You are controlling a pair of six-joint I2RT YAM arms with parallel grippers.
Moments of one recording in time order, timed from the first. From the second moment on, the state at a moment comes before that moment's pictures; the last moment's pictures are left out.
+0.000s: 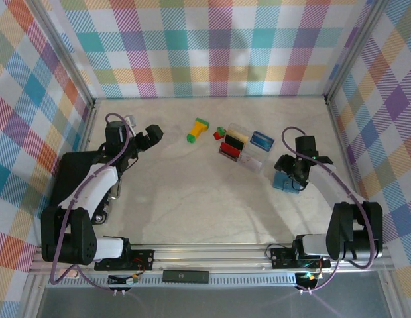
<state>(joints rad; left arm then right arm) -0.07 1.32 0.88 -0.10 0.27 -0.61 0.03 1.34 0.81 -0.59 -0.01 0.60</state>
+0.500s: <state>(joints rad) -0.08 1.35 0.88 -0.13 0.27 -0.61 0.03 1.50 0.82 -0.60 0.02 0.62</state>
